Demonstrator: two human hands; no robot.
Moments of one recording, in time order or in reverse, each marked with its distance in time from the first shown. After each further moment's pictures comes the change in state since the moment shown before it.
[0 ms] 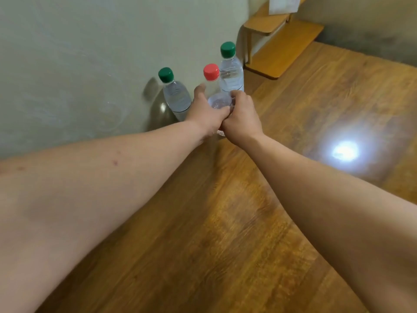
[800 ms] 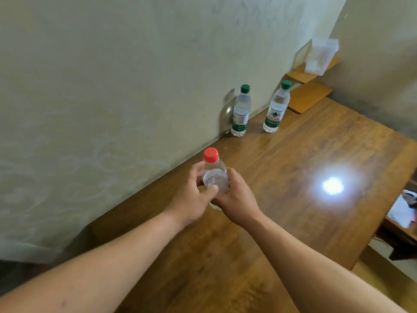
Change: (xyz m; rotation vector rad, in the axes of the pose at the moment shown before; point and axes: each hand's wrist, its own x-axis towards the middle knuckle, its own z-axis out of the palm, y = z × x) left_hand -0.316 -0.150 -0.163 -0.190 -0.021 0.065; right_hand -0.297 -0.092 0.089 -0.045 -0.278 -0.082
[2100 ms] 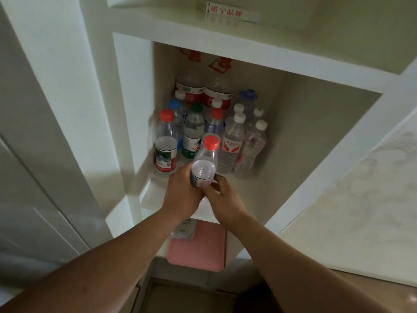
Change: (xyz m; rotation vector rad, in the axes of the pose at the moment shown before) left_hand -0.308 -0.269 -0.539 0.012 1.055 -0.130; right_hand -0.153 -0.425 0.530 -0.059 -0.696 -0.318
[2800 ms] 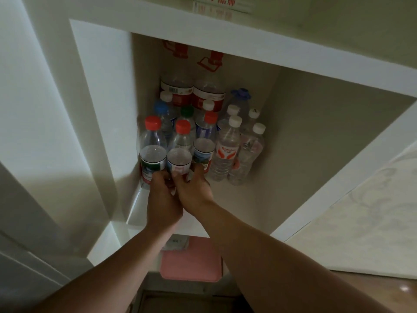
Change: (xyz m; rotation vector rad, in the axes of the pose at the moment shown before) left_hand 0.022 -0.029 0.004 -0.155 0.164 -0.056; right_hand 0.068 -0.041 0.052 0.054 0.058 0.097
